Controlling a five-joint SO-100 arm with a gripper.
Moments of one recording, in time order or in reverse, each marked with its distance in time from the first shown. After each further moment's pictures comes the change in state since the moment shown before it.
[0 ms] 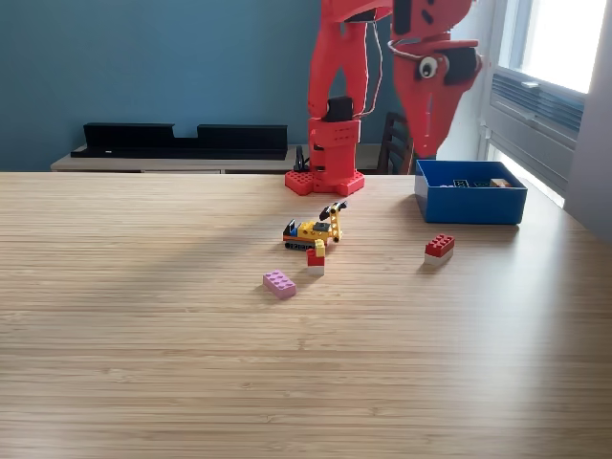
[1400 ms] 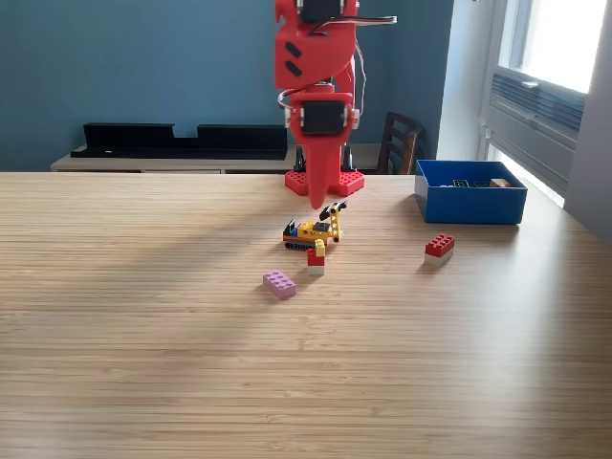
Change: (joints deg) arm 25.0 0.1 16.0 -20.8 0.4
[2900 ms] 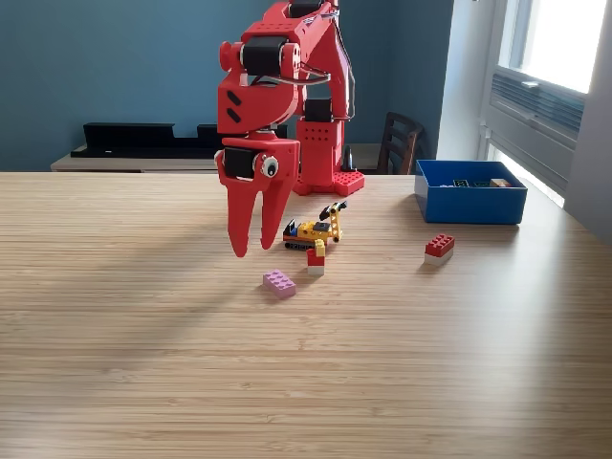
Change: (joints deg) arm 8.8 -7.2 7.9 -15.3 29.7
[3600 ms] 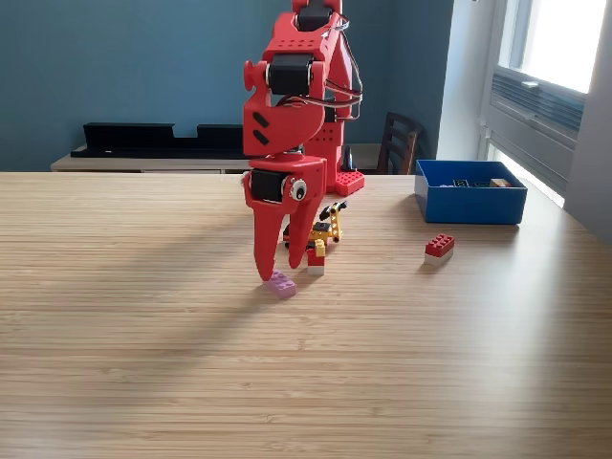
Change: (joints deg) arm -5.2 -7.7 -6.8 1.4 6.8
